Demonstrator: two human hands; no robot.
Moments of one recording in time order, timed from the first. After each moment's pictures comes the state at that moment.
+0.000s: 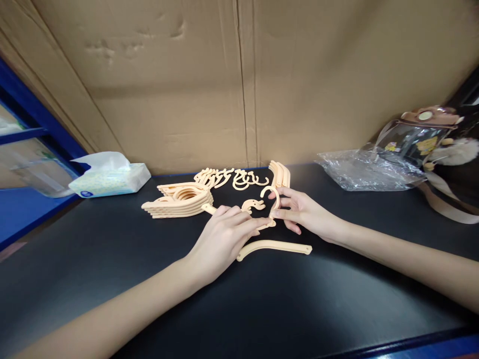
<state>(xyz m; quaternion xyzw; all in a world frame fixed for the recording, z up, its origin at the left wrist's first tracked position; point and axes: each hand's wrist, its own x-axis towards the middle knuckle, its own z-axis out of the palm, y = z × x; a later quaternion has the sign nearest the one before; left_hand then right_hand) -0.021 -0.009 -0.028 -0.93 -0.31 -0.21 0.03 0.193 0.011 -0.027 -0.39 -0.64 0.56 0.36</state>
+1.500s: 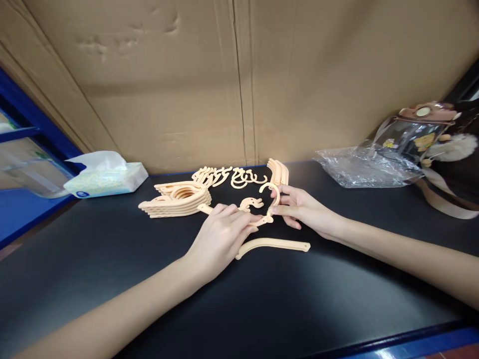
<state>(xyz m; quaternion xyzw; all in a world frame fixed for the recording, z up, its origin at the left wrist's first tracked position) -0.020 -0.009 -0.030 -0.91 -0.32 -0.25 0.04 0.194 0.011 -0.026 -0.39 -0.62 0.57 0.37</state>
